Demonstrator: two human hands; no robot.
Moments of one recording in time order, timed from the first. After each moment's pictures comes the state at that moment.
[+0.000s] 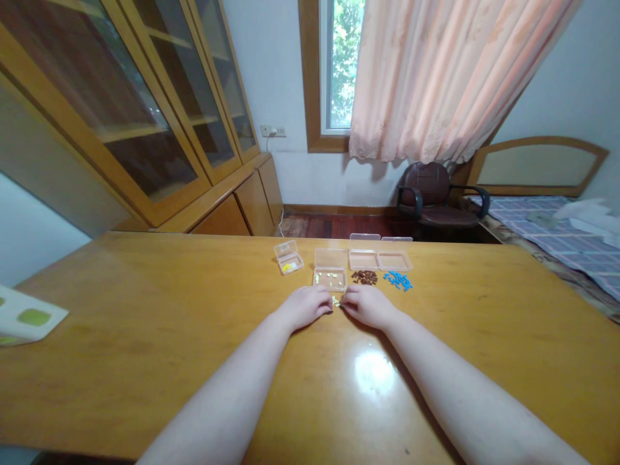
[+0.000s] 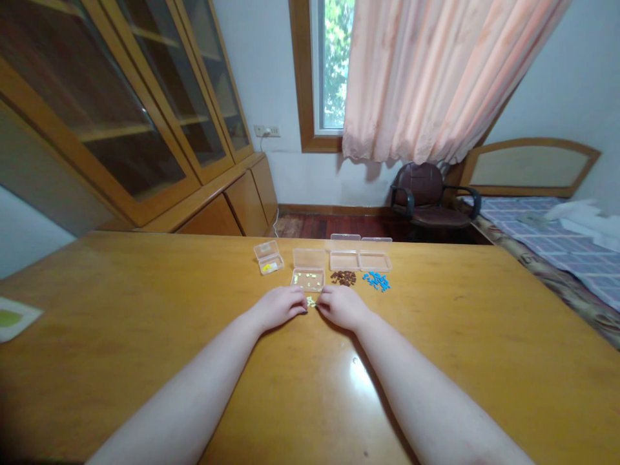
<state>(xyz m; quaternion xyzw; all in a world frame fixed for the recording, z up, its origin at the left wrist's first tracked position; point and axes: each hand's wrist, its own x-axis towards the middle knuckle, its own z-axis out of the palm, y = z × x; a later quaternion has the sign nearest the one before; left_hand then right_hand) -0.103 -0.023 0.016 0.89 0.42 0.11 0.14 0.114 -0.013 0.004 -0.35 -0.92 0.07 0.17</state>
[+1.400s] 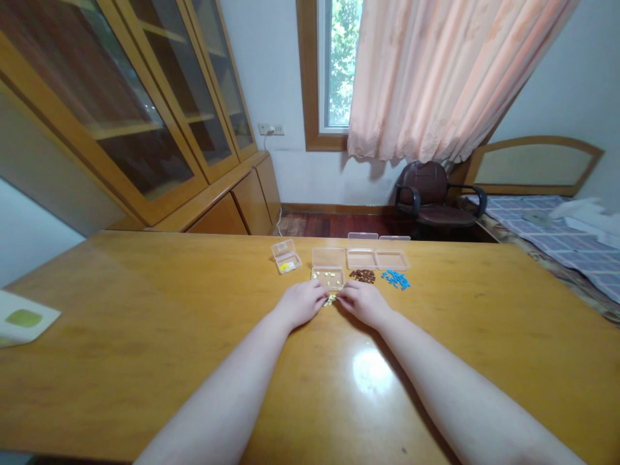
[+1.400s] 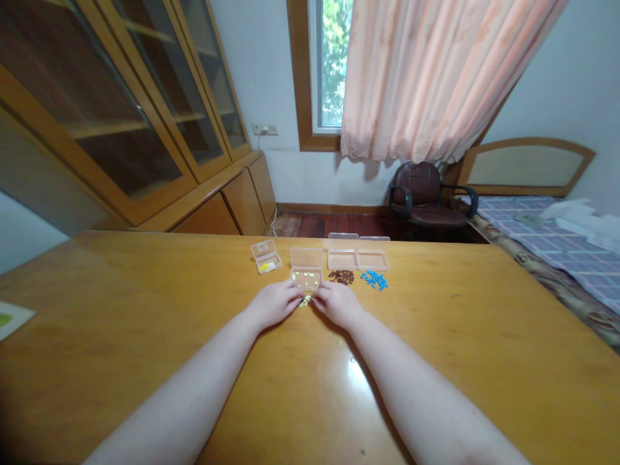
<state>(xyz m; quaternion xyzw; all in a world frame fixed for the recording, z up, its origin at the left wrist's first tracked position) -0.100 -0.027 0.023 0.87 0.48 0.08 0.05 0.108 -0.011 -0.003 -0.38 -0.90 0.04 0.23</state>
